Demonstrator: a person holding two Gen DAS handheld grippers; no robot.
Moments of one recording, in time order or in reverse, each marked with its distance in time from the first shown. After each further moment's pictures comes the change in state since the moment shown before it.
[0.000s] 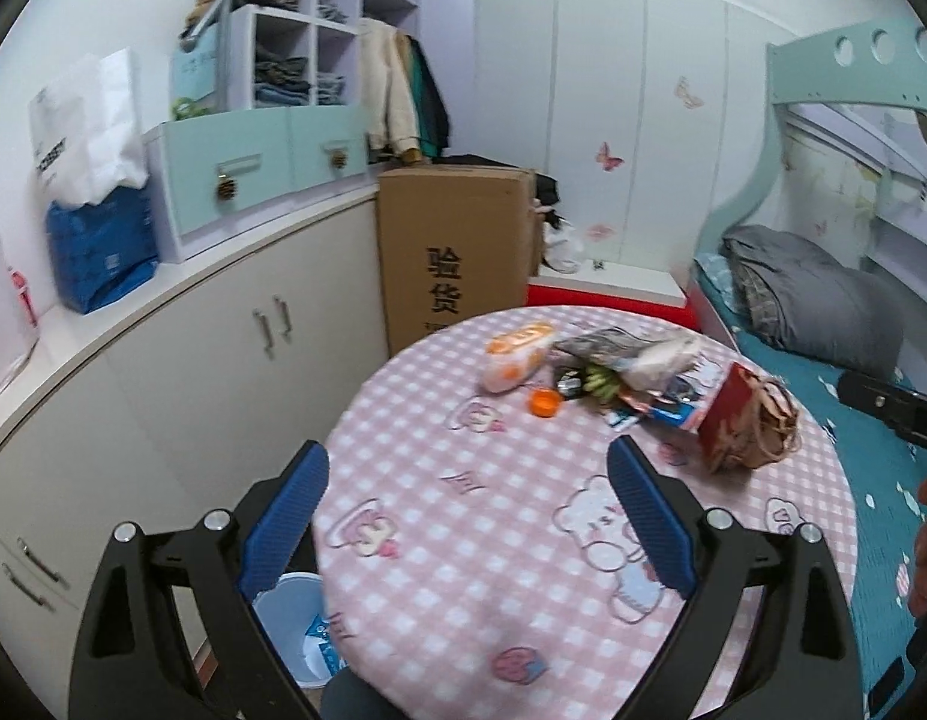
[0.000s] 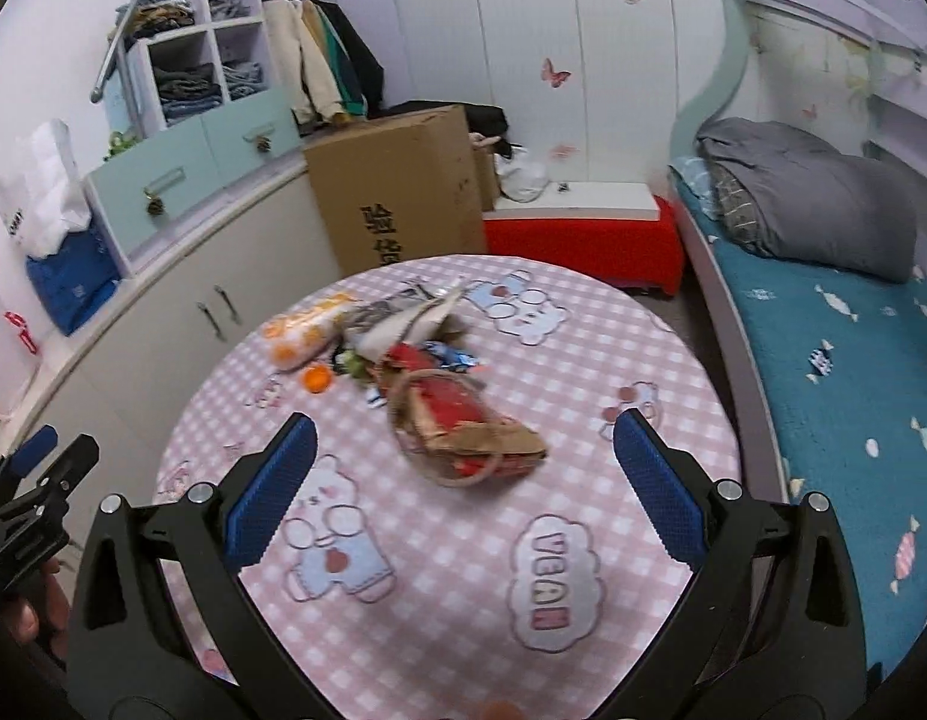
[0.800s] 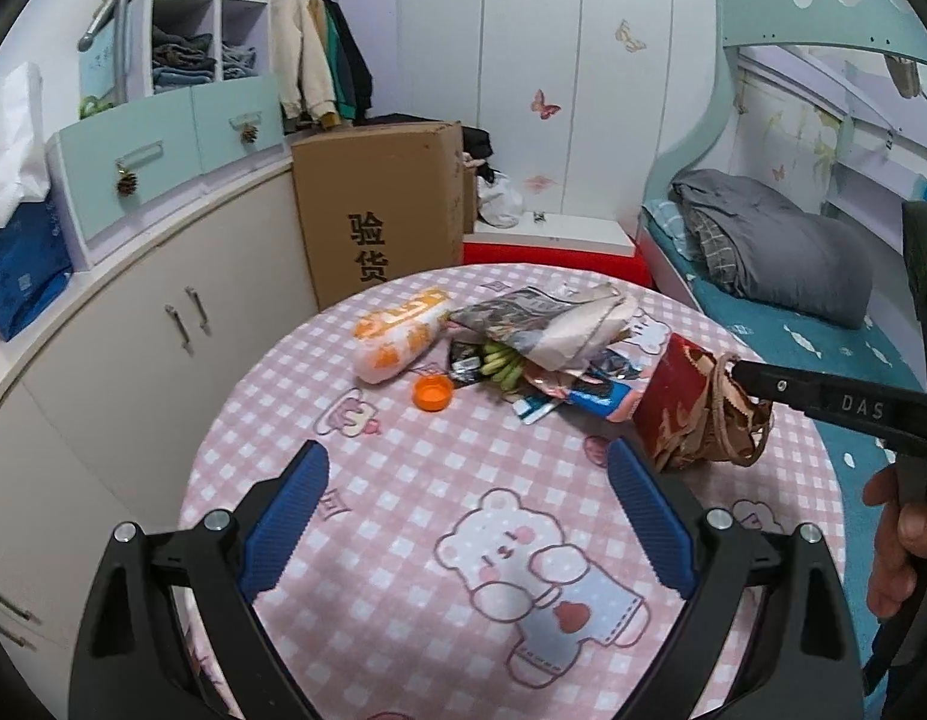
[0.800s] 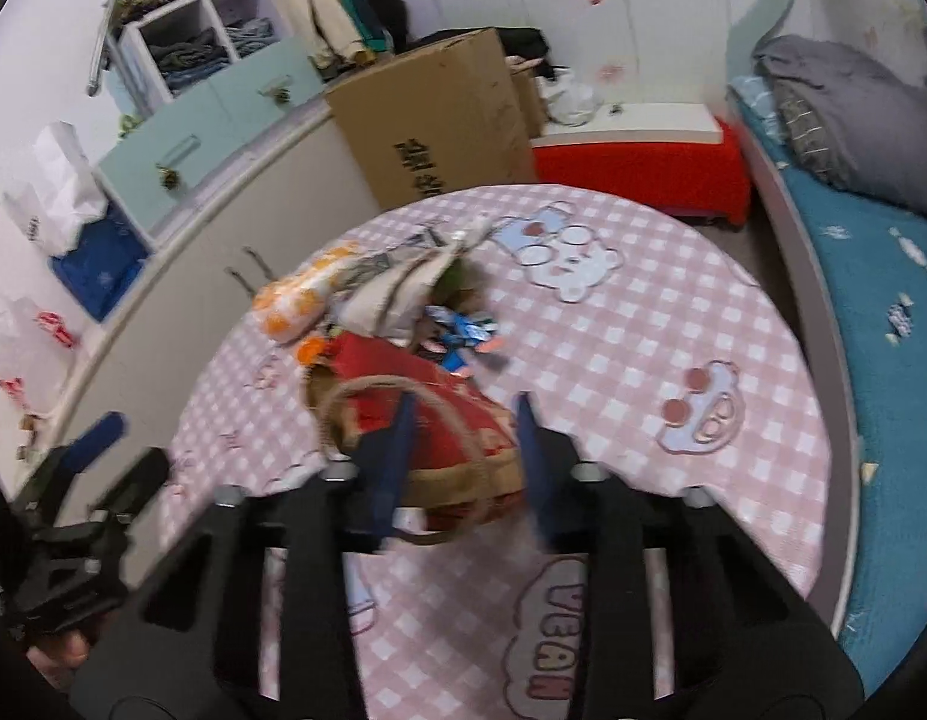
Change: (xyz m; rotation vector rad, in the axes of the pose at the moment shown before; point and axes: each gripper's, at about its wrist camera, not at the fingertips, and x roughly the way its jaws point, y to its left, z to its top) left arm 0.071 -0.071 0.012 0.081 0.106 -0.115; right arm 0.081 -0.035 0.013 0.069 0.182 0.219
